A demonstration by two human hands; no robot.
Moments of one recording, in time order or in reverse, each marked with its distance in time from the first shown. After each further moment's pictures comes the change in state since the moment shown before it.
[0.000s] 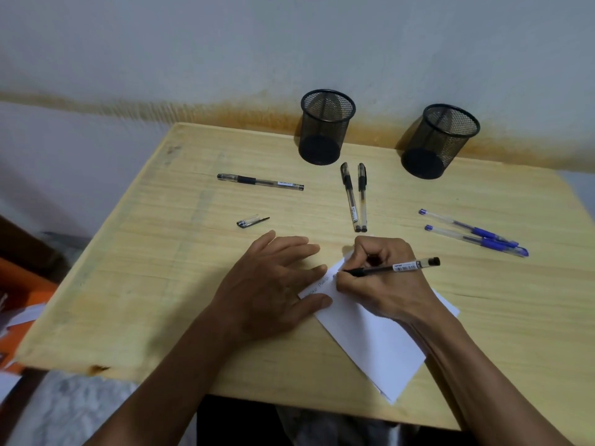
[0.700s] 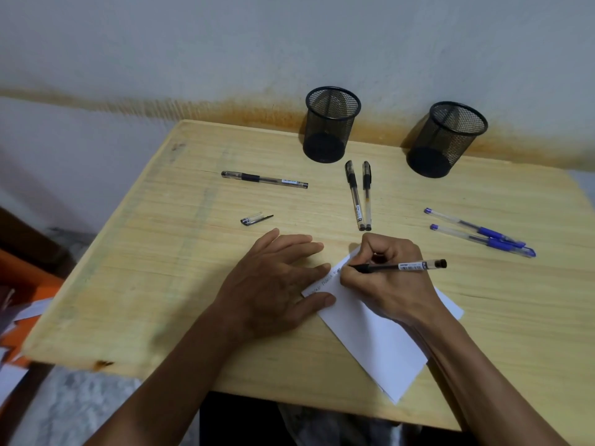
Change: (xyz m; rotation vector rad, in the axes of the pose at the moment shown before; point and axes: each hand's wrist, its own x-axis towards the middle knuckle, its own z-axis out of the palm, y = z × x) left_hand 0.000 0.002 -0.002 -0.031 -0.009 -0.028; right_hand -0.001 0.002 0.004 -0.043 0.080 0.010
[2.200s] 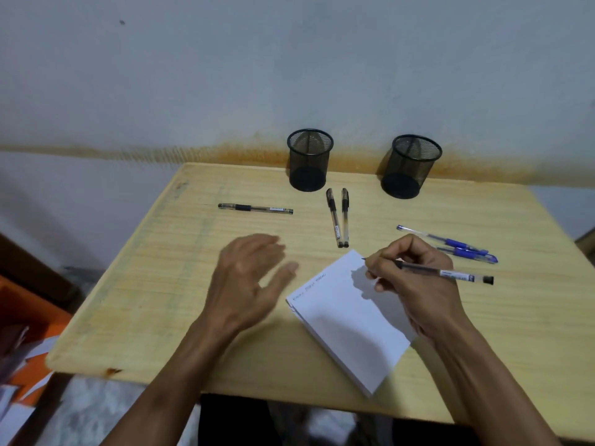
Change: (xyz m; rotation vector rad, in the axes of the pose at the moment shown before) left_hand 0.005 0.000 -0.007 -0.034 0.452 -0.176; right_hand -0.026 -0.032 -0.061 0.470 0.197 0.293
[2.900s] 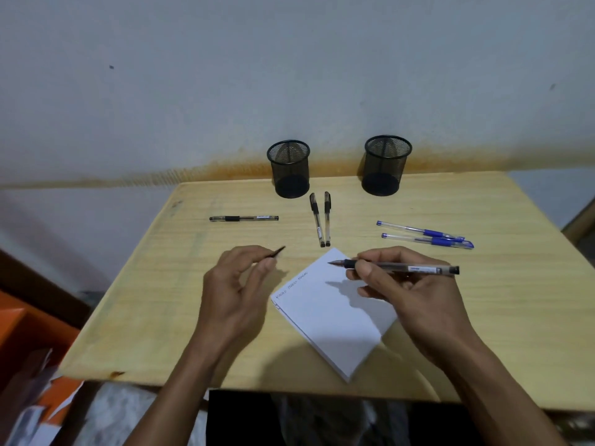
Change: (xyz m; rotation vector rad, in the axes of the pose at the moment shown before) left_hand -0.003 0.071 -0.027 -0.326 0.026 -0.311; right_hand -0.046 -0.018 -0.028 0.027 -0.045 -0.044
